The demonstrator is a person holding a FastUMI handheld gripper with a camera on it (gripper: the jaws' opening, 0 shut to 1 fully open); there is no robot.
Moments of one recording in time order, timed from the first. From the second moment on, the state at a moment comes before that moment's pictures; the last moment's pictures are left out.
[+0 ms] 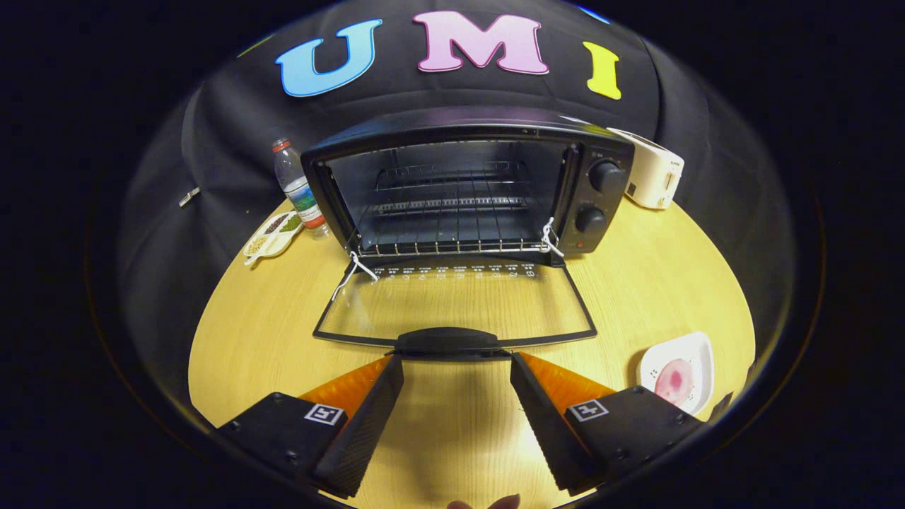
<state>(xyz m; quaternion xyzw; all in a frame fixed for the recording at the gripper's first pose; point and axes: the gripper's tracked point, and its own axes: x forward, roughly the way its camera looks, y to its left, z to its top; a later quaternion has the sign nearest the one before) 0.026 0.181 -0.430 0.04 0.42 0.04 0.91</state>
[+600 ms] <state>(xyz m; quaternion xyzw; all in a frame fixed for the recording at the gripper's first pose) -0.009 0.078 -0.308 0.07 0.44 0.10 0.89</state>
